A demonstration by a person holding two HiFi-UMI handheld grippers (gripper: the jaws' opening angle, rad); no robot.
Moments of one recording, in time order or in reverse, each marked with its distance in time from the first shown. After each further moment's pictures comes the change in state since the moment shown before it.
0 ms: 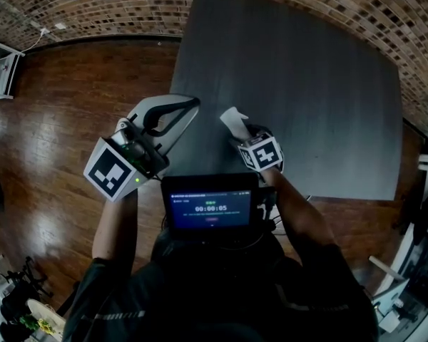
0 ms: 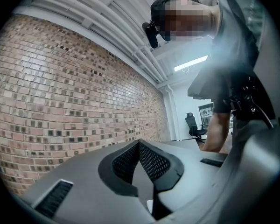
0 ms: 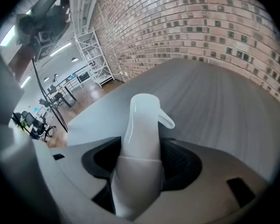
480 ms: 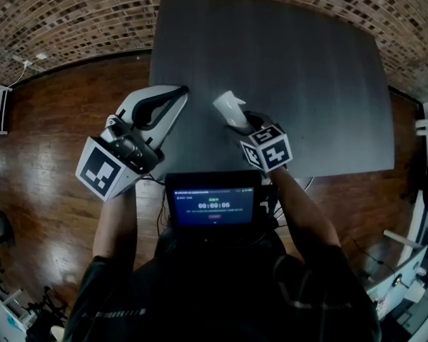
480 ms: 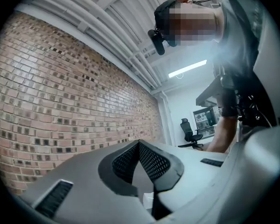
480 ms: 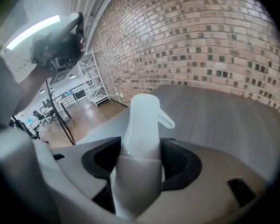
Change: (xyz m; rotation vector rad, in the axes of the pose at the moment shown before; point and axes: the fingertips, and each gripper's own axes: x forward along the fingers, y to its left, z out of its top) left arm 0.025 -0.006 0.017 0.016 -0.098 -0.079; right arm -0.082 -0.008 0.049 0.050 -0.298 -0.071
